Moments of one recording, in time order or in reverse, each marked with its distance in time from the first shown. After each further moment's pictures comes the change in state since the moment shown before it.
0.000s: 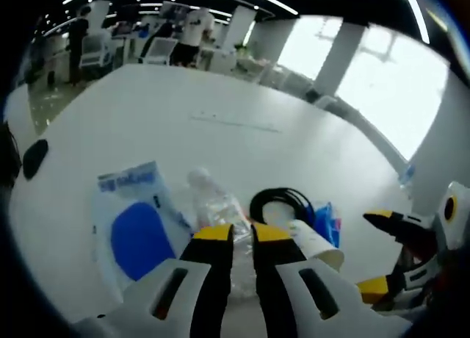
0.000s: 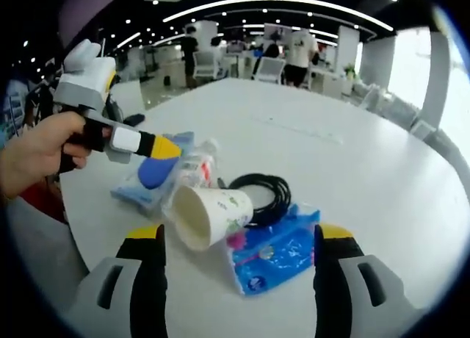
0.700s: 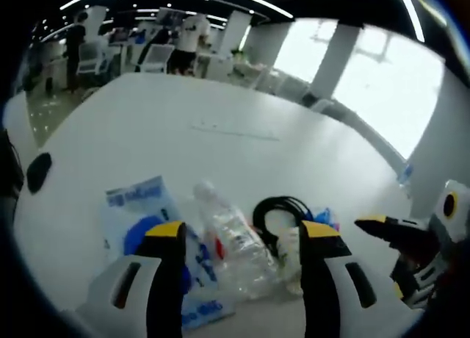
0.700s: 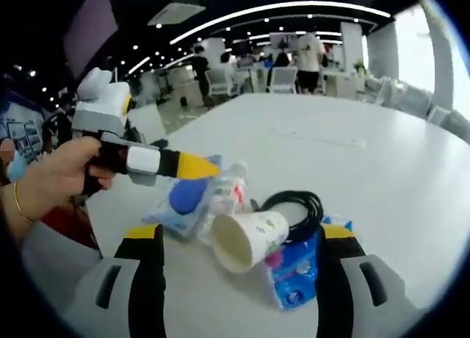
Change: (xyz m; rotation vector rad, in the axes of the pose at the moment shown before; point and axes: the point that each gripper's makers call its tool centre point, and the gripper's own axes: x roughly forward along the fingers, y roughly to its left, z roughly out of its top) left arm -0.013 0.006 0.019 0.036 -0.031 -0.004; right arm -0.002 0.034 0.030 0.113 -0.096 0.162
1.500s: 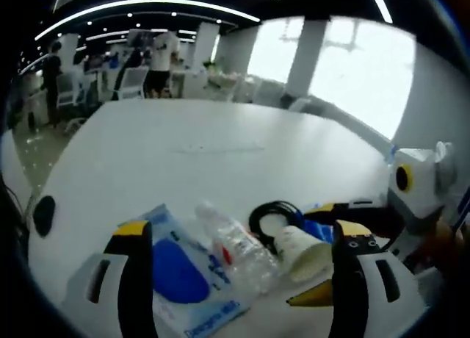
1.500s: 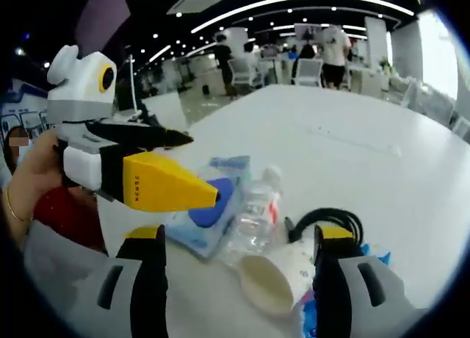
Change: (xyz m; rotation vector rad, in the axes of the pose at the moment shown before) left arm -0.034 -0.002 0.026 0.153 -0.057 -0.101; right arm 0.061 0.038 0.016 -0.047 0.089 0.120
